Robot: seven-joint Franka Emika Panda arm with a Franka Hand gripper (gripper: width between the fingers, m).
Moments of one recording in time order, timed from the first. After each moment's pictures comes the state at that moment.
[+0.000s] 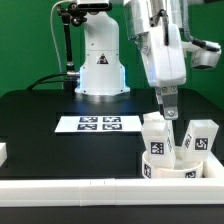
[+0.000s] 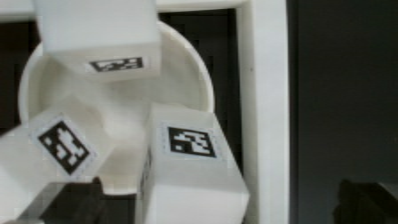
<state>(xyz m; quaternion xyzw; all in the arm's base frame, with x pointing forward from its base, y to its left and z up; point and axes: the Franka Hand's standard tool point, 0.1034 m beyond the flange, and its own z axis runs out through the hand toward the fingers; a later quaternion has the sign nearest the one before) 0.625 0.063 0.108 -0.69 0.71 -0.04 0.12</state>
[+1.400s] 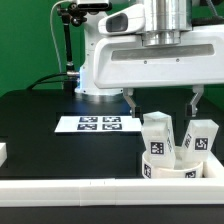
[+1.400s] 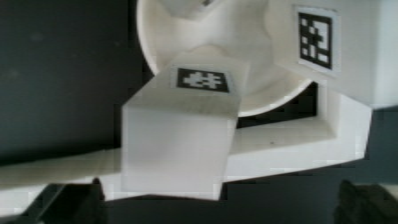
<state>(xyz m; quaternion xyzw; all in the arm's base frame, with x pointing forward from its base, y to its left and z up) 0.626 0.056 0.110 -0.99 0.06 -0.08 0.02</state>
